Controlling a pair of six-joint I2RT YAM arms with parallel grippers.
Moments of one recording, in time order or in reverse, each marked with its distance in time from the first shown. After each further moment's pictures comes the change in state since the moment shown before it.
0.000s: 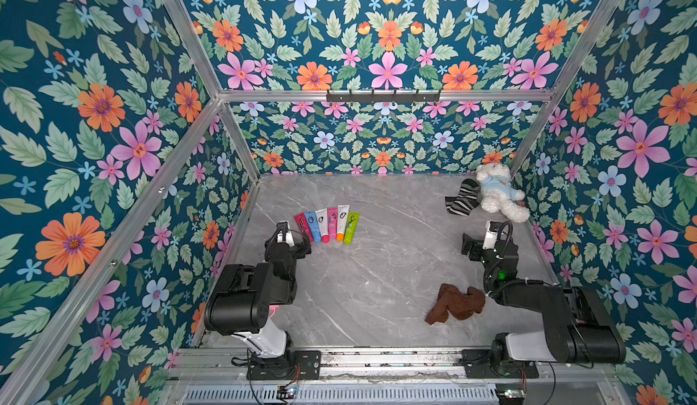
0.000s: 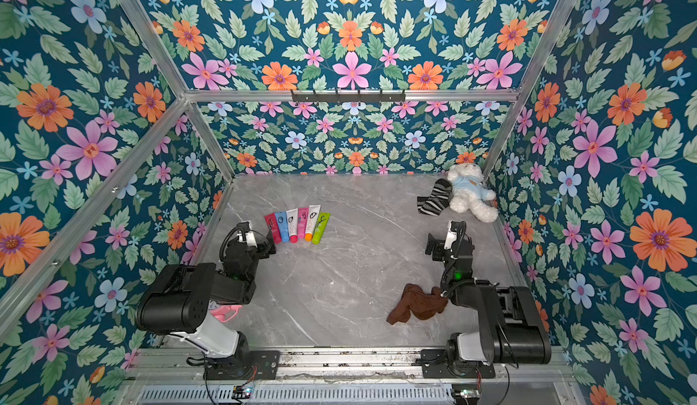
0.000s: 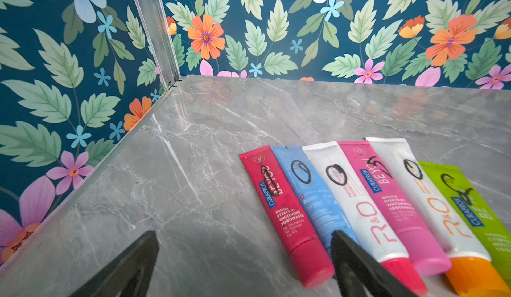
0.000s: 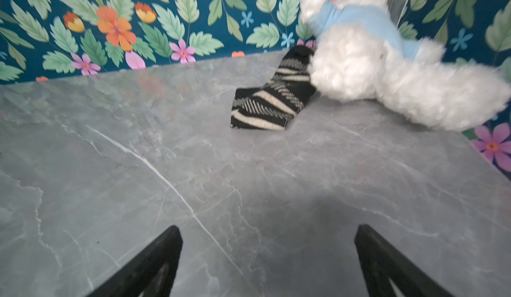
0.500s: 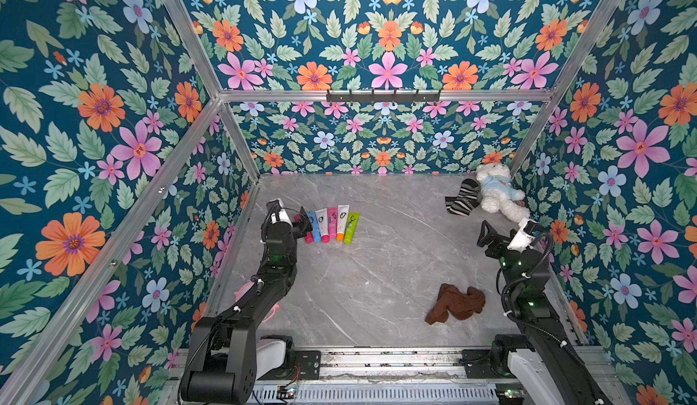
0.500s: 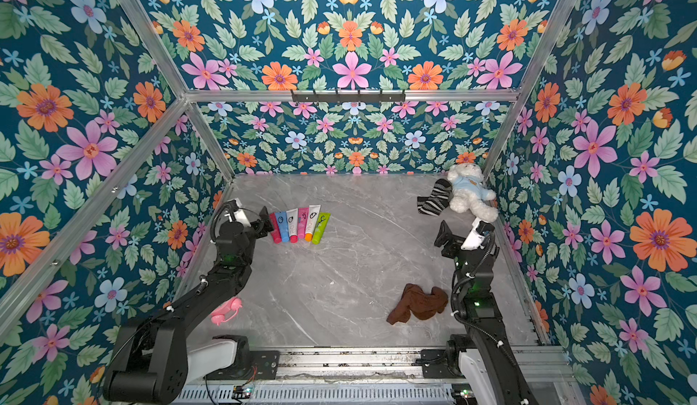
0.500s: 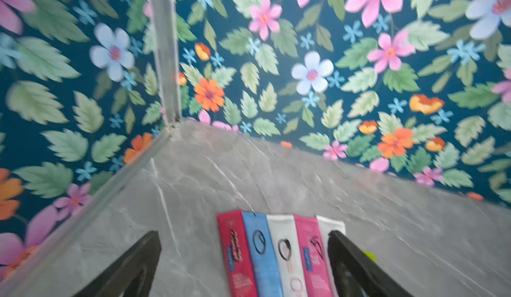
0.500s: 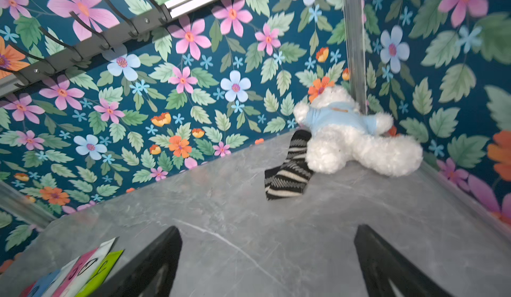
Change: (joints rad) left arm -0.092 -0.354 0.261 -0.599 -0.025 -0.238; right arm 0.011 -0.659 0.087 -0.586 0.011 0.289
